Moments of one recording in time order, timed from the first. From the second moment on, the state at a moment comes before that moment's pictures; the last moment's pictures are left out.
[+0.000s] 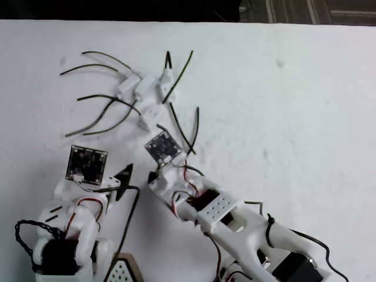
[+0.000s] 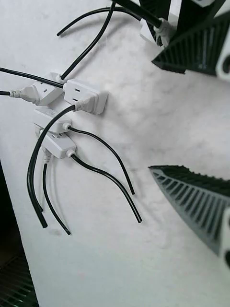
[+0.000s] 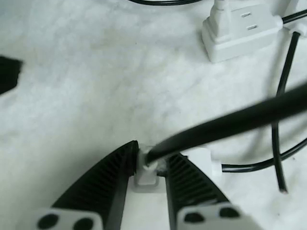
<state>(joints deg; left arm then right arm) -5.4 -104.0 76.7 70.4 -13.7 -44.6 -24.2 70.2 9.7 3.0</state>
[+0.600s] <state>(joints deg) -5.4 -104.0 76.7 70.4 -13.7 -44.7 -18.5 65.3 17.5 13.4</state>
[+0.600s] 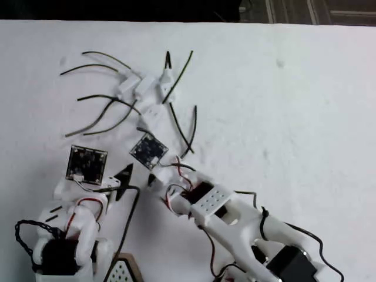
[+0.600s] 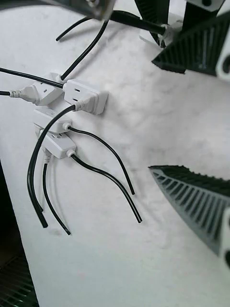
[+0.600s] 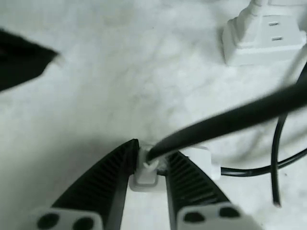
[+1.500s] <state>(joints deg) -5.5 -104.0 77.8 70.4 -13.3 -44.1 -54.4 64.9 52.0 13.8</state>
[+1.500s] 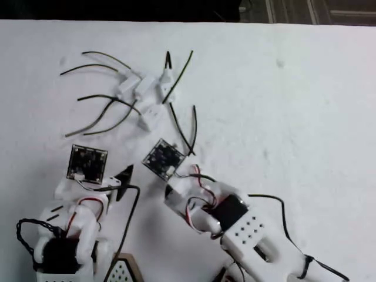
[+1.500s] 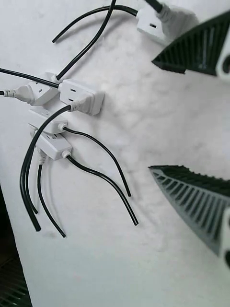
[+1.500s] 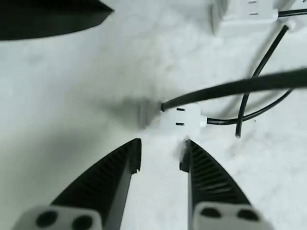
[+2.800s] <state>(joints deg) -5.5 -104.2 80.8 66.9 -13.3 -46.6 -7.2 49.0 39.1 3.9</state>
